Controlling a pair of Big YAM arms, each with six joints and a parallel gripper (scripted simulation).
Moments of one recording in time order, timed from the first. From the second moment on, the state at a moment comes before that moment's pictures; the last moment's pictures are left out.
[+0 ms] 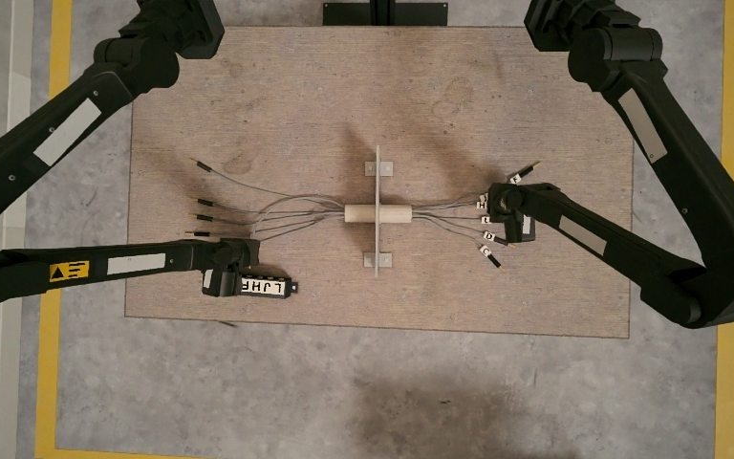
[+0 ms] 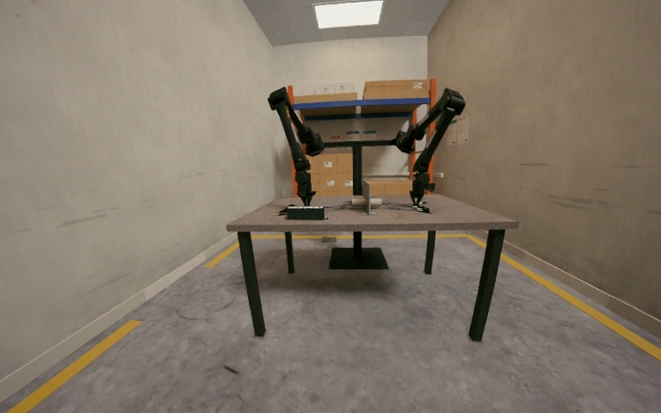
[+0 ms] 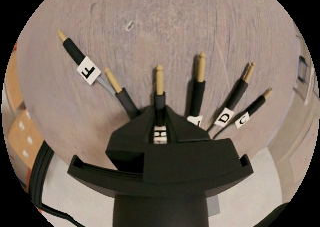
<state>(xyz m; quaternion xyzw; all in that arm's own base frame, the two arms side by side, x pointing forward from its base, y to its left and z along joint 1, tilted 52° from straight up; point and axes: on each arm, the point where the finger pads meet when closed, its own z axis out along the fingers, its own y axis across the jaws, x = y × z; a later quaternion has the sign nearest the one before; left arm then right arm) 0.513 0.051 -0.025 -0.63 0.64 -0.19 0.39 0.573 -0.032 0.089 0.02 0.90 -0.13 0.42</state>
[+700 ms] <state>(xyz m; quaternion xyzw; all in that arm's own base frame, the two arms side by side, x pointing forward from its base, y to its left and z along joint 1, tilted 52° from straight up) 0.513 0.051 -0.025 -0.63 0.64 -0.19 0.39 0.574 -0.032 0.091 0.02 0.90 -0.13 0.42</state>
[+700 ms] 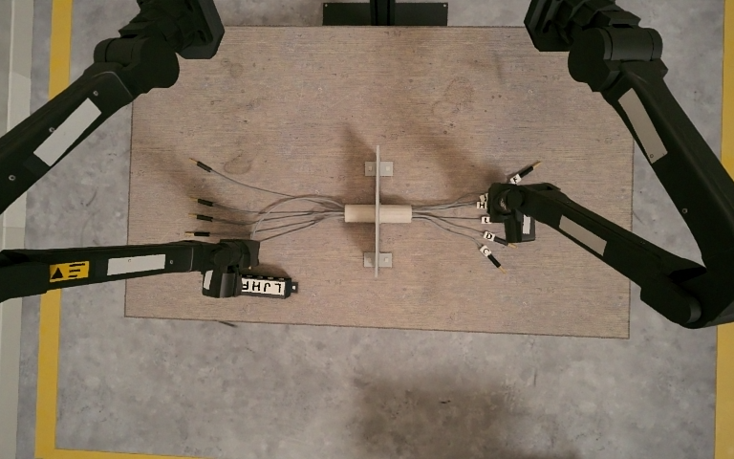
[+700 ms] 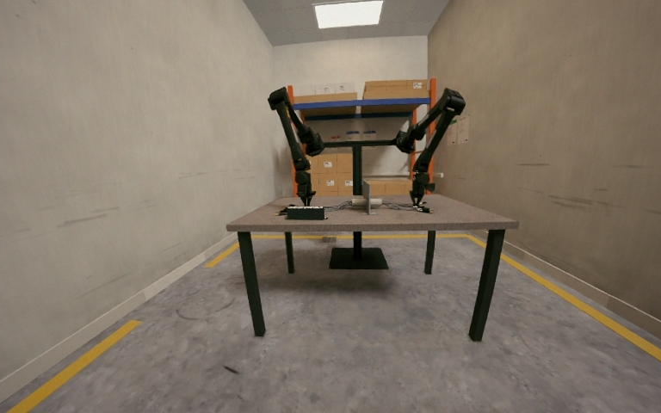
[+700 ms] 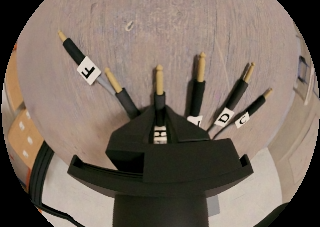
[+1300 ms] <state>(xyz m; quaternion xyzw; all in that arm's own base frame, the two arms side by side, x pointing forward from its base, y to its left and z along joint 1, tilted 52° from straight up) 0.513 0.051 -0.025 -0.63 0.64 -0.19 0.39 0.594 -0.029 0.114 0.02 0.90 -0.13 0.41</state>
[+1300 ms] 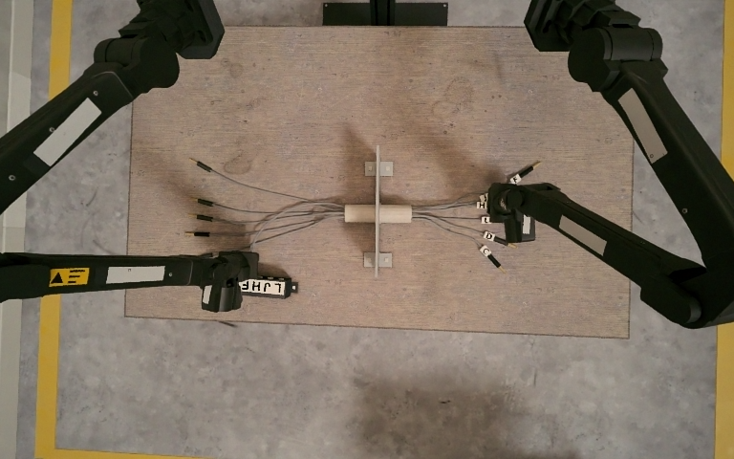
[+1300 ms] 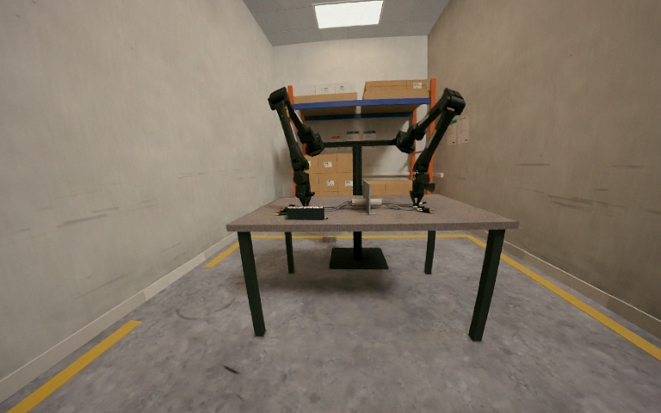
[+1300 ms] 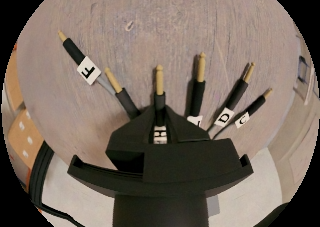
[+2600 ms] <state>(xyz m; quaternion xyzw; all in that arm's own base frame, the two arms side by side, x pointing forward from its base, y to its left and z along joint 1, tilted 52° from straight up) 0.513 0.051 -0.025 -0.63 0.64 -0.19 0.39 0.602 -0.028 0.124 0.02 0.91 -0.13 0.39</state>
